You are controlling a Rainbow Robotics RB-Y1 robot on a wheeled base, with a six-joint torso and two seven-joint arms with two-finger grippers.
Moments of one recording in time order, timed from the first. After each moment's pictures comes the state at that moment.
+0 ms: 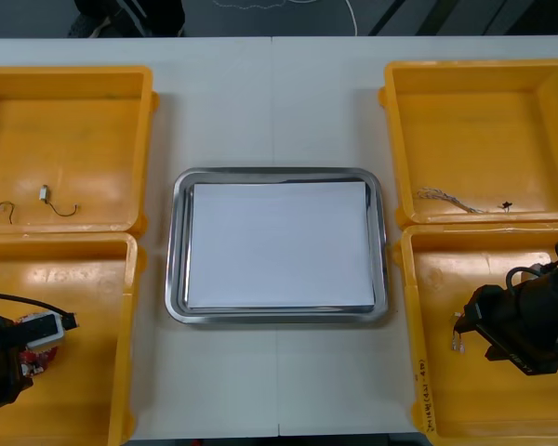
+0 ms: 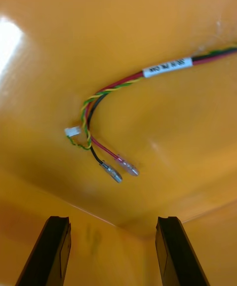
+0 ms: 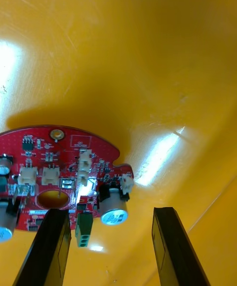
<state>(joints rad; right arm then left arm) 0.02 -0.74 0.03 -2.13 -0.95 1.65 0.45 0.22 0.57 0.23 -2.14 0.64 1.71 -2.61</state>
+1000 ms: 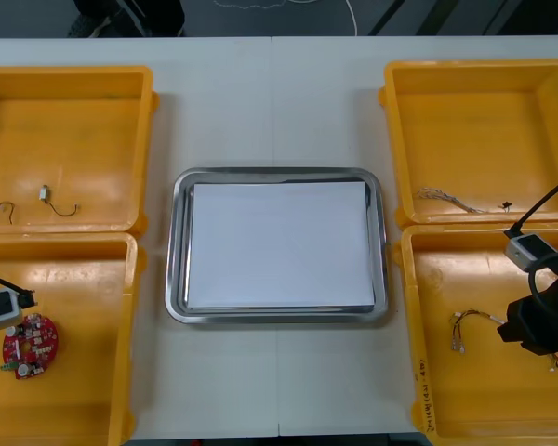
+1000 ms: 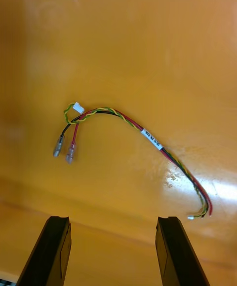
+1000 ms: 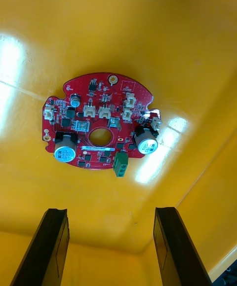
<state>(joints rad) 0.02 -0.81 -0.07 -2.18 -0.92 1.75 1.49 0.17 0.65 0.39 -2.17 0.79 1.85 -2.61</state>
